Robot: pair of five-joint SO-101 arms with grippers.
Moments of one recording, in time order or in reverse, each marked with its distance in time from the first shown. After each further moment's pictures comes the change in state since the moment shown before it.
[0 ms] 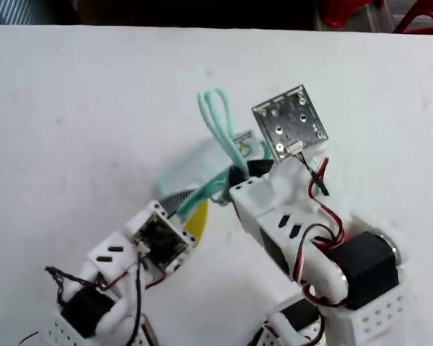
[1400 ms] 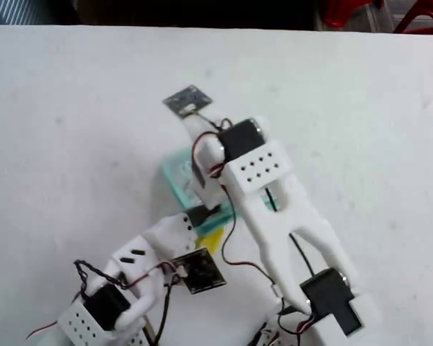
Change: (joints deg) left arm 5.1 -0.1 12.3 -8.6 -18.7; right arm -1.8 40.7 -0.4 4.3 8.9
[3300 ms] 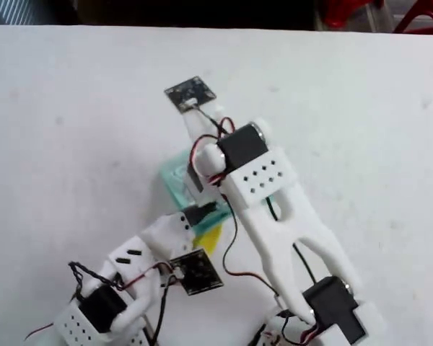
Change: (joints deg) left arm 0.4 -0.9 -2.3 2.8 -0.4; right arm -3.8 -3.4 -4.7 -0.3 -10.8
